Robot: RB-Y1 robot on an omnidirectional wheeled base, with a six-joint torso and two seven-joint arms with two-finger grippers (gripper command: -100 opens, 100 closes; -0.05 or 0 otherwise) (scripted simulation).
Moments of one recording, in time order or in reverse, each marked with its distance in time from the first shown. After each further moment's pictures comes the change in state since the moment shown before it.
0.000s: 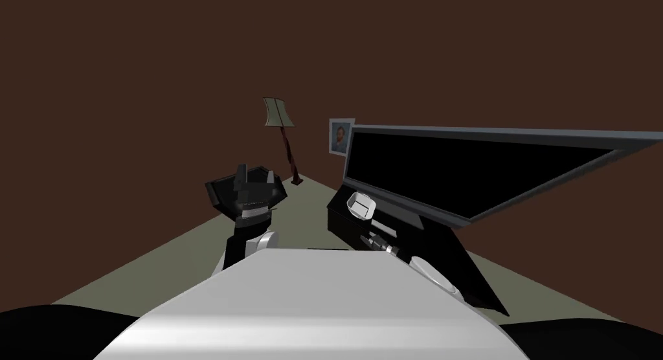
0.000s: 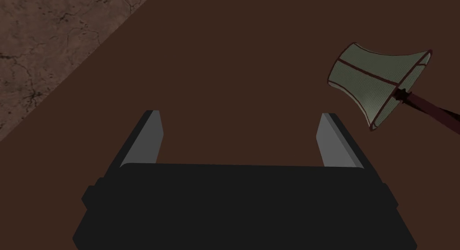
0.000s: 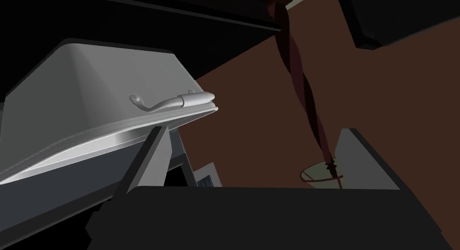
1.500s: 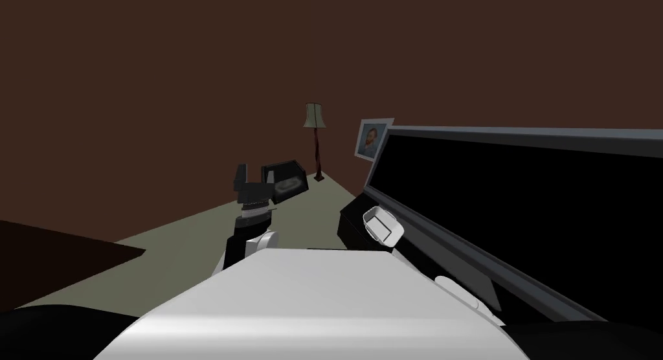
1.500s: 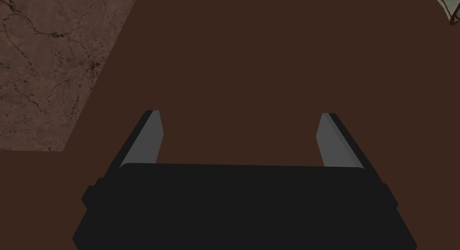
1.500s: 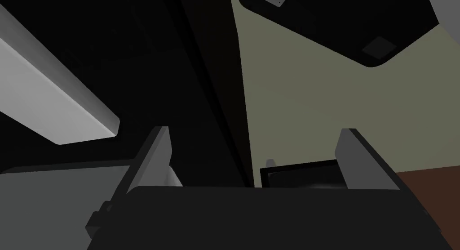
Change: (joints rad) left arm 0.000 0.000 0.000 0.000 0.000 0.000 0.000; right arm -0.037 -0.166 0.117 0.368 0.356 -0.013 0.007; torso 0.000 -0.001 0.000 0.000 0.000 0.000
